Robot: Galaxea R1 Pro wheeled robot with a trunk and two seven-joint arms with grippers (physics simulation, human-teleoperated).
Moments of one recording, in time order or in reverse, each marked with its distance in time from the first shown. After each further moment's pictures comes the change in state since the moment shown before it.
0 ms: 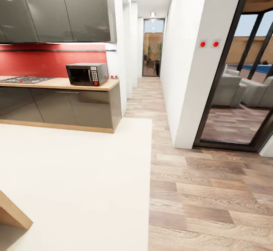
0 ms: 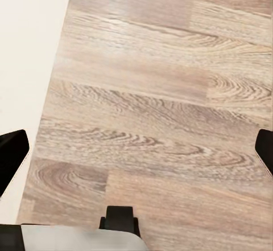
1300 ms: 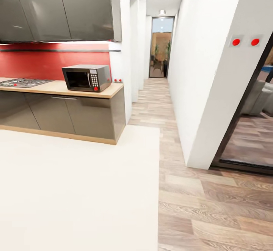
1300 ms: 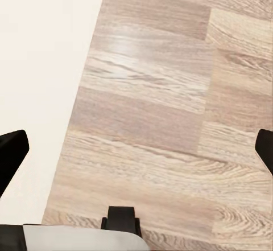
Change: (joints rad) left arm 0.000 0.000 0.000 0.000 0.000 -0.009 0.000; right arm 0.000 0.003 0.001 0.000 0.000 -0.001 0.000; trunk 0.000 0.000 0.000
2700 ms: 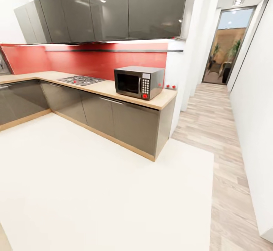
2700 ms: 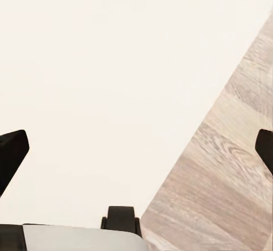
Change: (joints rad) left arm 0.000 0.002 0.002 -0.001 0.001 -0.019 0.001; right arm 0.000 0.000 -0.001 0.000 0.001 0.001 -0.001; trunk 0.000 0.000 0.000
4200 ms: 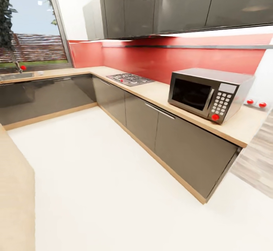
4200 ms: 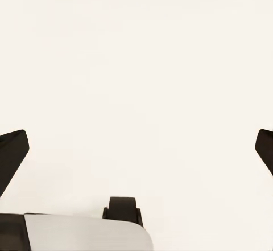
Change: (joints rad) left arm 0.000 0.000 0.000 0.001 0.001 0.000 0.000; right arm 0.000 0.002 0.000 0.000 0.001 0.002 0.001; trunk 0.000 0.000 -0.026
